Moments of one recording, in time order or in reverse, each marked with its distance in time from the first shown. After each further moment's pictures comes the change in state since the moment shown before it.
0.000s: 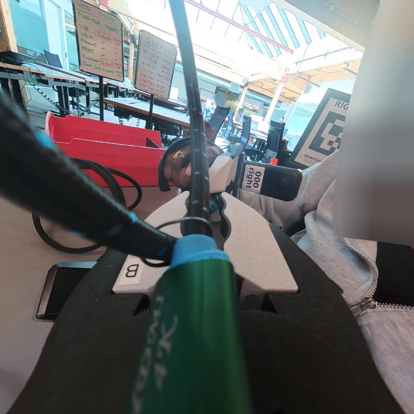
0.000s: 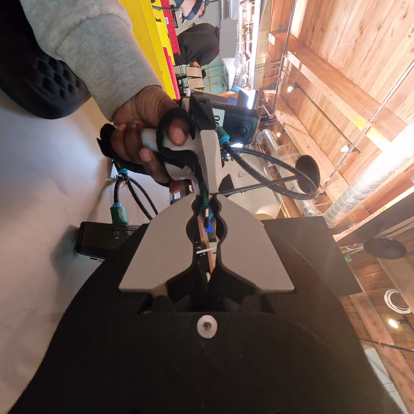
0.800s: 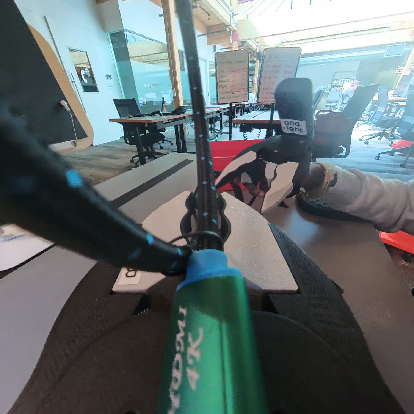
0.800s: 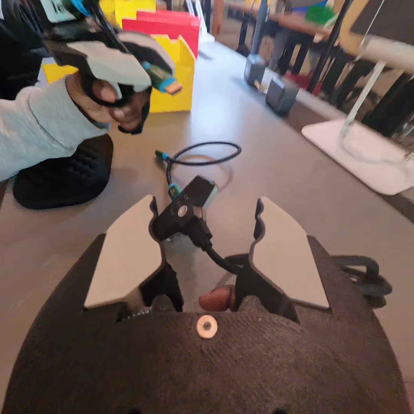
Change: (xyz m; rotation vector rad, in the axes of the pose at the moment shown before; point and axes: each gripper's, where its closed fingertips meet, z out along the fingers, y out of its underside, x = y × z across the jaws) left arm -0.061 -0.037 -0.080 0.031 -0.570 0.332; right arm -0.025 0.090 -0.001 -0.338 -0.321 1.293
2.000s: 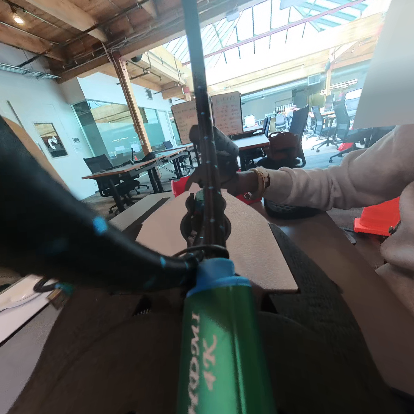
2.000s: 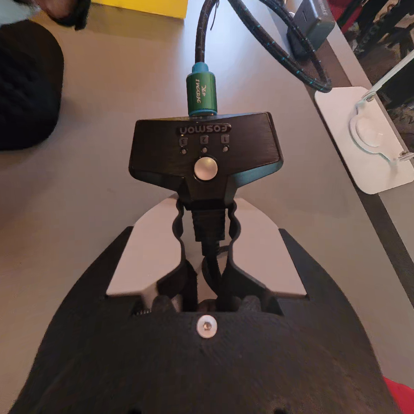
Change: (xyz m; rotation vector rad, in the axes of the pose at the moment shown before) left arm 0.033 -0.032 -0.033 0.181 0.199 0.146; right arm 0.022 0.019 0.025 -0.366 -0.005 -0.194
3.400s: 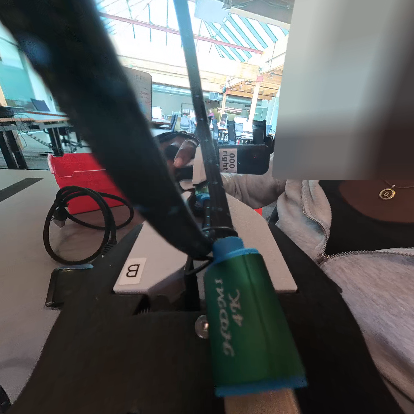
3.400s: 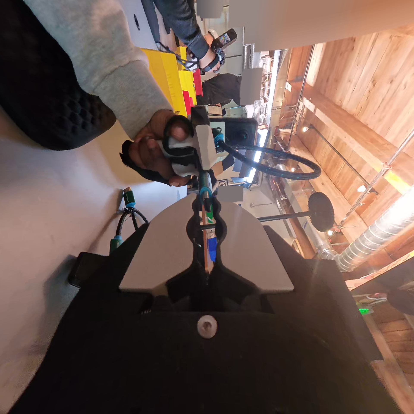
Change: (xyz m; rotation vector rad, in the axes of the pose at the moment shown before) left arm 0.061 0.015 0.018 -0.033 0.429 -0.370; right arm -0.114 -0.098 -0.062 0.664 0.426 -1.152
